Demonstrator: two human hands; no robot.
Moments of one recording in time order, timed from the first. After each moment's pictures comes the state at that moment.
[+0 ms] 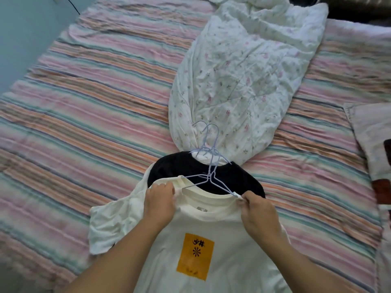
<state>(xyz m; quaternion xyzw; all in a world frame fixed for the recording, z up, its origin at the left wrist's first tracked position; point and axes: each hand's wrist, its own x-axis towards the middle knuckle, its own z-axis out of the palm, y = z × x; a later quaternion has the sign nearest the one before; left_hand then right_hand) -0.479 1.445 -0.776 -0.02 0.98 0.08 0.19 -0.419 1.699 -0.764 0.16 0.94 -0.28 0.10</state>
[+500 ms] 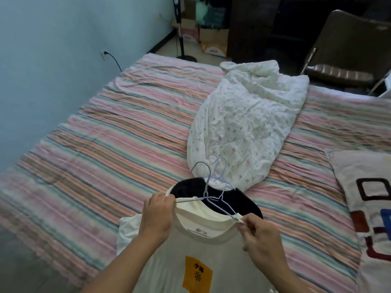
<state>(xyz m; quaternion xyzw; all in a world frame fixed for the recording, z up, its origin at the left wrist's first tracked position) -0.433 1.402 -0.623 0.06 0.99 0.10 0.05 -0.366 1.666 -0.607 0.11 0.89 -0.43 0.05</state>
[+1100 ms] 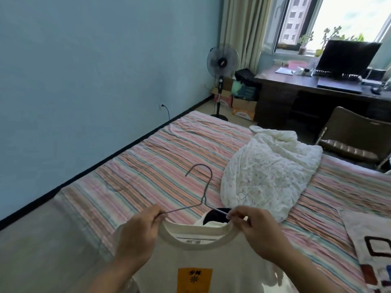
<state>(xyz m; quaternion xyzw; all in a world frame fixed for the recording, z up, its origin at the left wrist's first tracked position) -0.232 1.253 -0.374 -0.03 0.94 0.31 -0.16 -0.287 1.536 -0.362 -0.15 0.91 -0.38 0.05</state>
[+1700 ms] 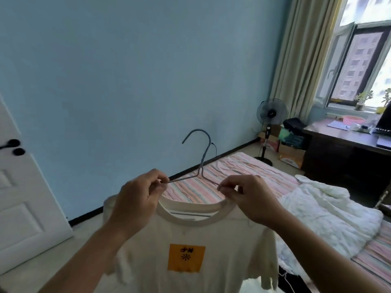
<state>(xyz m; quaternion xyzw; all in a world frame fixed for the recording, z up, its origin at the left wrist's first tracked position) -0.063 1.169 -0.107 -0.07 0.90 0.28 -0.33 -0.200 1.405 -0.107 -0.39 0.85 -0.35 -0.06</state>
